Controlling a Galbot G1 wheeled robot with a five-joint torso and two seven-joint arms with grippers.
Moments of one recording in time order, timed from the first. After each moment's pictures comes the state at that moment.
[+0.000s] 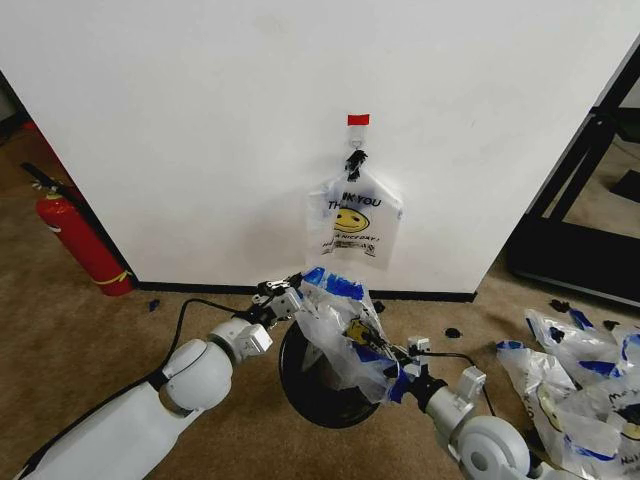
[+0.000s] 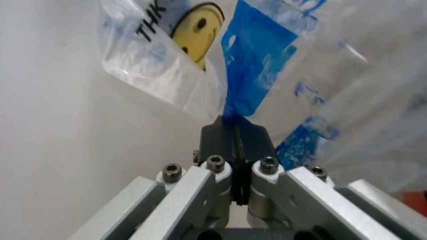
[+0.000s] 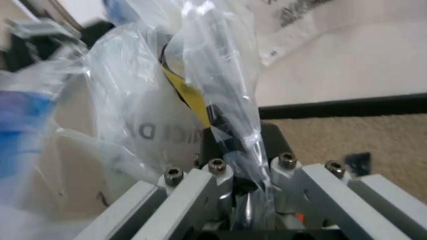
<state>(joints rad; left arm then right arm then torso) 0.92 -0.79 0.09 -1.97 0.18 0.24 0.04 -1.33 0.80 0.06 1.93 1.05 0.10 -0.11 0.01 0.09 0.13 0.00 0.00</state>
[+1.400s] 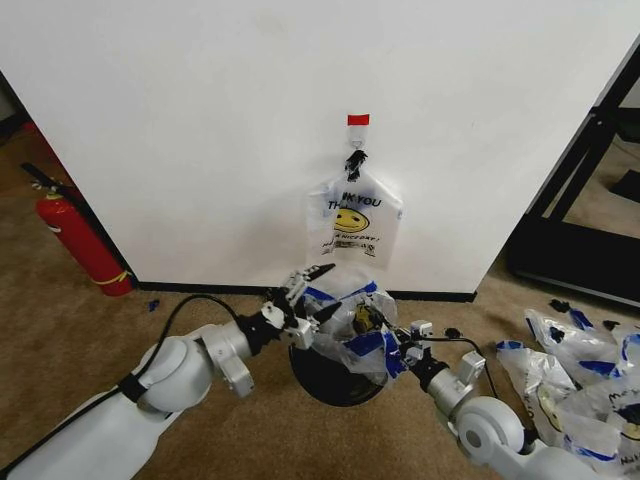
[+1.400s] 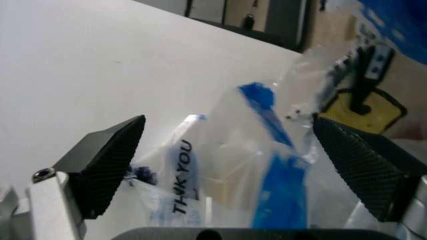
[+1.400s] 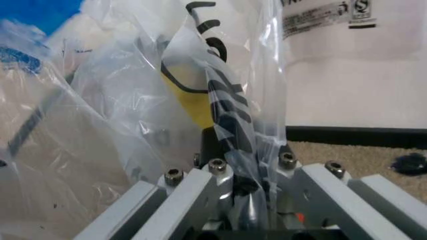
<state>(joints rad) 0.99 -0.80 -0.02 -2.06 0.61 -0.26 0.23 -1.22 0.82 0.02 1.87 0.96 0.11 -0.05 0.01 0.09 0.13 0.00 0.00</state>
